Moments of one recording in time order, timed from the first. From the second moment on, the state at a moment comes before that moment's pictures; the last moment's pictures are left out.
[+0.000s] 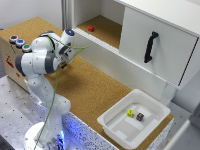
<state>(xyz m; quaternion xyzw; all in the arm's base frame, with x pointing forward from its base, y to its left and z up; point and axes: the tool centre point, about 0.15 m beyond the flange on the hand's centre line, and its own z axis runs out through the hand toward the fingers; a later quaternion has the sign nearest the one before) 0.347 0.287 0.296 -0.98 0.00 -0.01 0.19</state>
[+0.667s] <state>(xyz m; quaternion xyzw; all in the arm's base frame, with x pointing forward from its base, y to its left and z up) 0.350 0.208 0.295 -0.98 0.05 -0.02 0.18</state>
